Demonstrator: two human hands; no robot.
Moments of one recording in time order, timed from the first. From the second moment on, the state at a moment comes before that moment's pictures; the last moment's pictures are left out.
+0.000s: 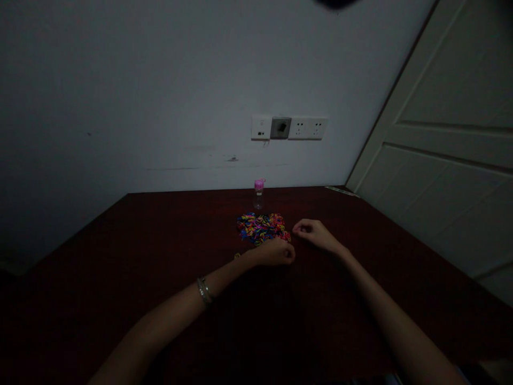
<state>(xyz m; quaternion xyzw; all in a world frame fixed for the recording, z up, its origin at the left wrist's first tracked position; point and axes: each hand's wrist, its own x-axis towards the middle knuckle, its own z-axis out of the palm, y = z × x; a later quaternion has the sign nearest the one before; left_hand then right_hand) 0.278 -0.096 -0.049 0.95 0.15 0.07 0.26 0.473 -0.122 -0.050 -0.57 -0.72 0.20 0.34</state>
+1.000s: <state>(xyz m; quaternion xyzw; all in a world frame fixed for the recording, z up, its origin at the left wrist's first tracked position) 0.296 -0.086 -0.043 0.91 0.17 0.10 0.36 0.481 -0.119 -0.052 -0.58 -0.73 0.19 0.31</state>
